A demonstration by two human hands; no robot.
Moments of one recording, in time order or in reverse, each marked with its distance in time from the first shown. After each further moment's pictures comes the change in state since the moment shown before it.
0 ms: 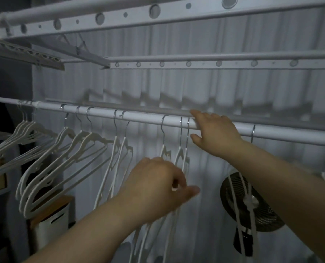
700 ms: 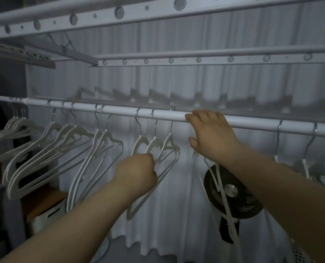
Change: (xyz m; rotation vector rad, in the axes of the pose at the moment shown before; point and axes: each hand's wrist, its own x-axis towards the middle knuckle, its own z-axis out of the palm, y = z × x) left_hand 0.018 0.027 0.044 0.240 -0.074 -0.359; right_hand -0.063 0.045 -0.010 -0.013 0.034 -0.062
